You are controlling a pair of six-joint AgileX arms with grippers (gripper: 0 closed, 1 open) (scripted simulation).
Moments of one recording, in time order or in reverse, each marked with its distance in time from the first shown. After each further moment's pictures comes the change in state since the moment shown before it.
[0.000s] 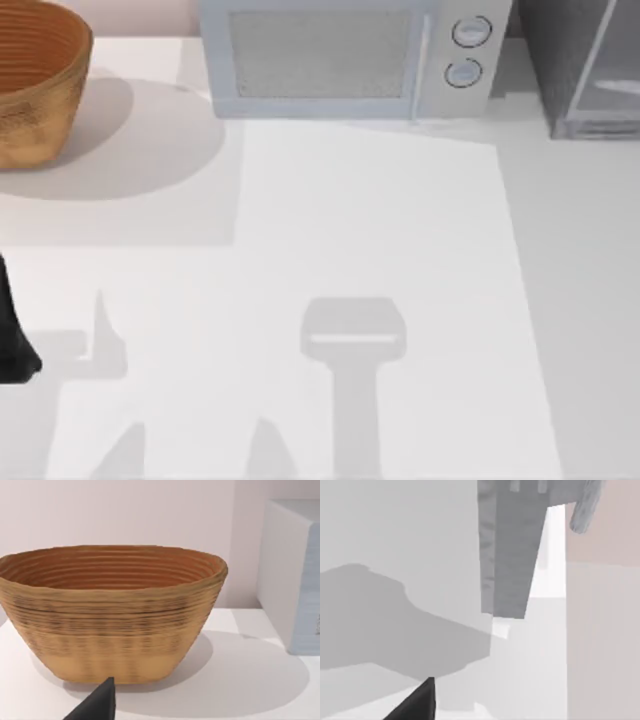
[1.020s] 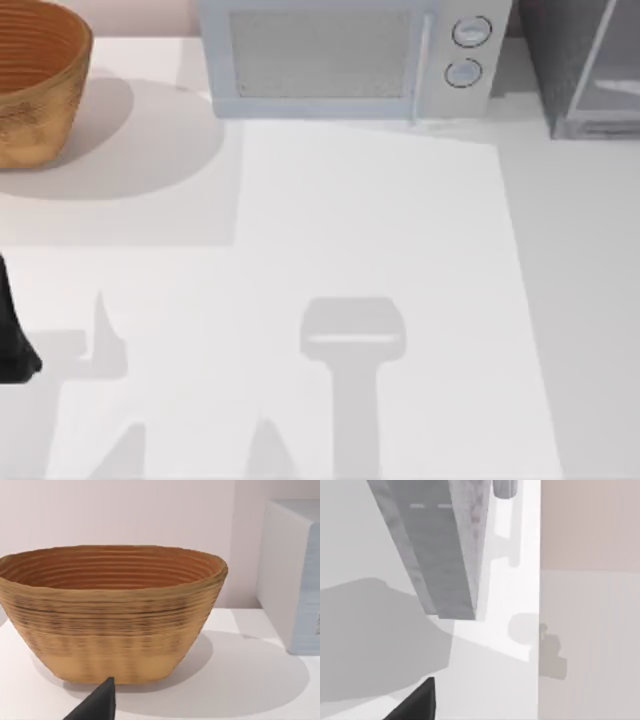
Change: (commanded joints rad) left arm 0.000 0.000 0.000 0.000 0.000 0.000; right arm 0.058 0.206 0.027 0.170 -0.049 0.081
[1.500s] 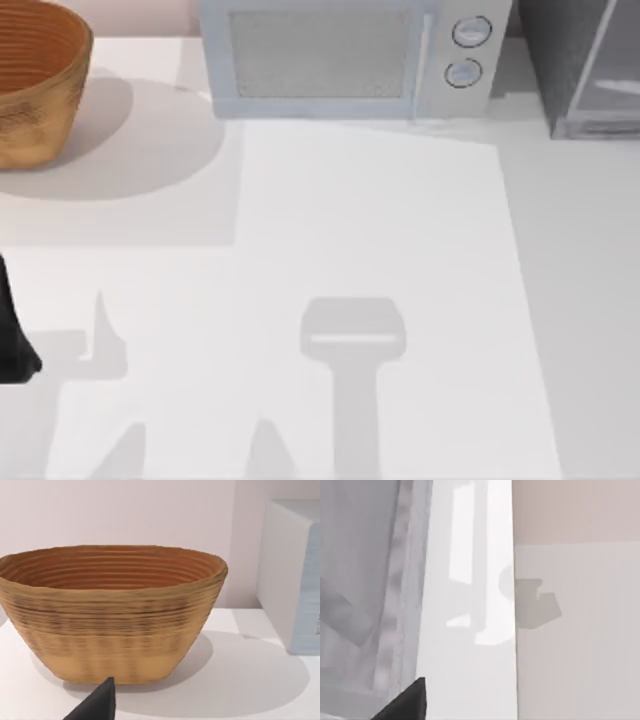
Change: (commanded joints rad) left arm 0.000 0.000 0.000 0.000 0.000 0.000; right arm 0.442 0.020 0.012 0.515 0.093 0.655
